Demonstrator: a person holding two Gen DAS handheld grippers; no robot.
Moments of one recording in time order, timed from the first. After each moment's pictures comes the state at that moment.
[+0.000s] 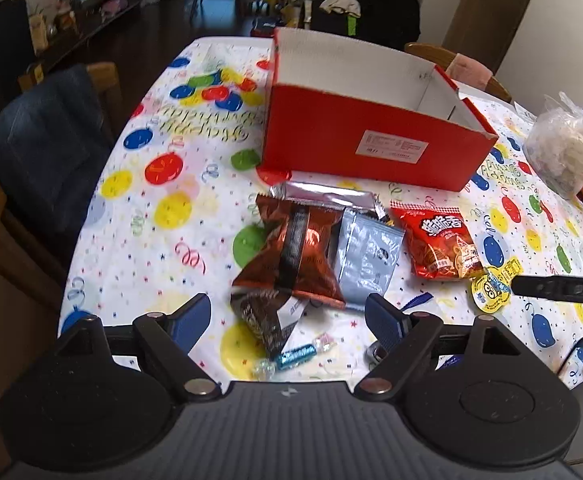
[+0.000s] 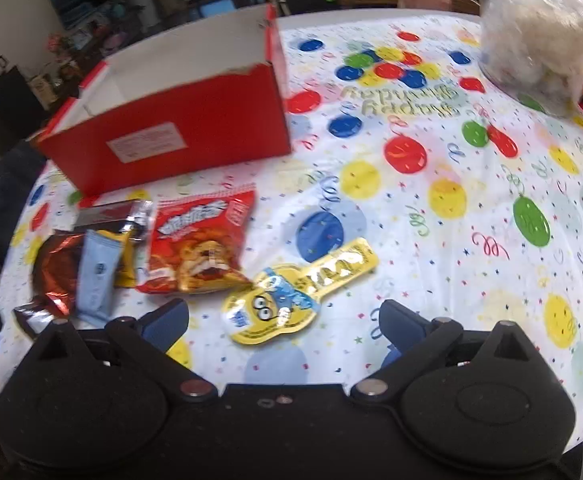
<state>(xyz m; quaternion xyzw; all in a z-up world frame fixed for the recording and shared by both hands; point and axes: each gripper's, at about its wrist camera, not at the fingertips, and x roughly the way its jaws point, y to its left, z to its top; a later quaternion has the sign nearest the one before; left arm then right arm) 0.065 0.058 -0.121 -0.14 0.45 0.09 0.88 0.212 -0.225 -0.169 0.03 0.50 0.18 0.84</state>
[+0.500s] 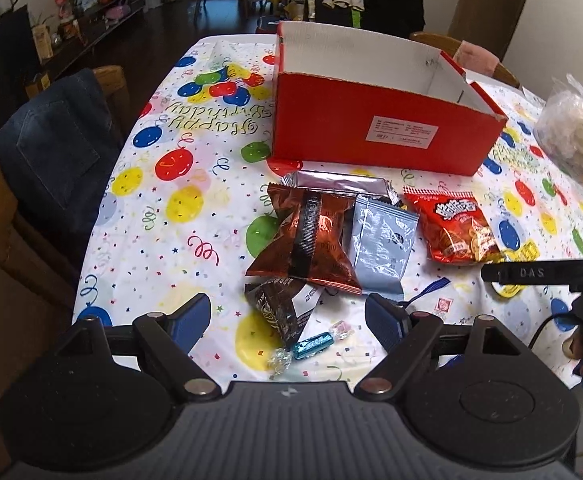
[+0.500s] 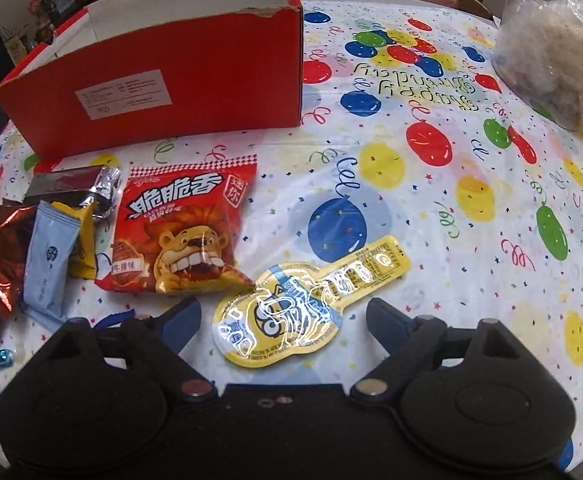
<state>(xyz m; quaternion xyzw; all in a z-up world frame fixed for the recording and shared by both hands) 0.061 0.051 -0.126 -0.10 0.46 0.10 0.88 0.224 -0.177 -0.201 -0.04 0.52 0.15 0.84</state>
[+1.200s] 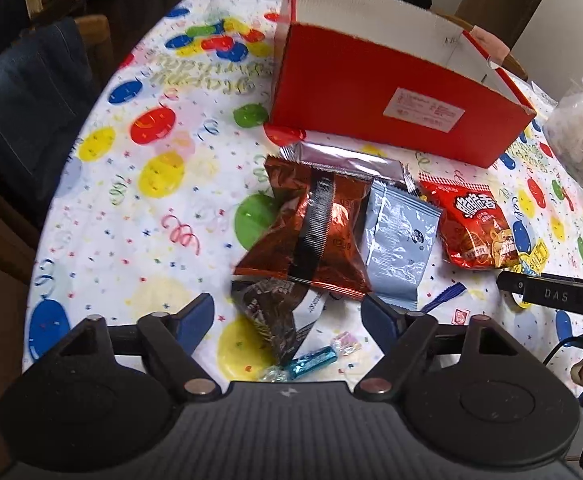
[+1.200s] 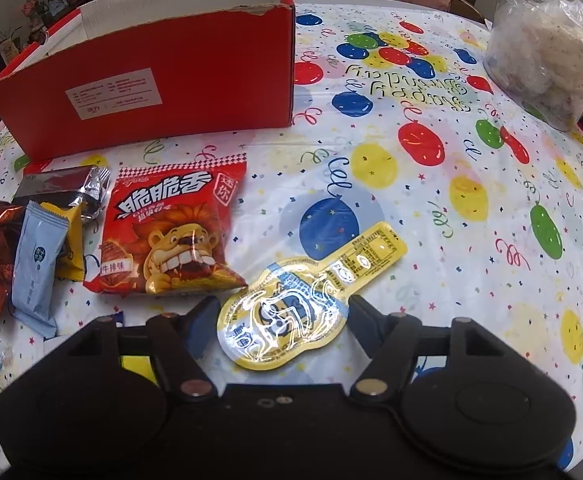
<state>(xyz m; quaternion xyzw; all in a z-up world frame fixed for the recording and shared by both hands) 0.097 0.074 -0.165 -0.16 0.50 0.08 0.85 0.222 -0.179 -0.204 -0.04 0.51 0.14 0.85</state>
